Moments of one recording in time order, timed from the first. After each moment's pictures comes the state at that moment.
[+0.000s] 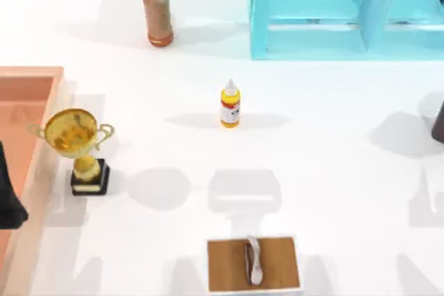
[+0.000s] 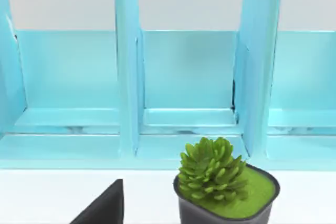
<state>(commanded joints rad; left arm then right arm) 0.00 0.00 0.00 0.00 0.00 0.00 0.00 0.00 0.00 0.00 0.00 0.00</state>
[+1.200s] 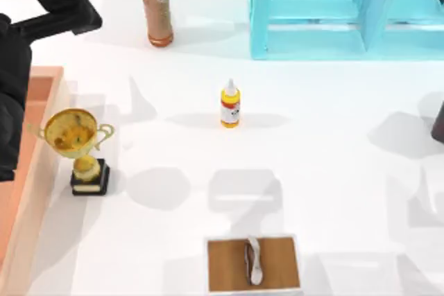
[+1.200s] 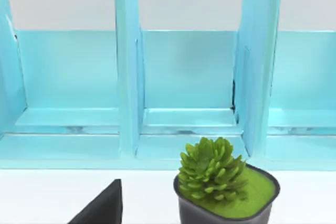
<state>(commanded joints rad) -0.48 1.03 0.54 0.62 -0.53 -0.21 0.00 0.00 0.00 0.00 0.00 0.00</state>
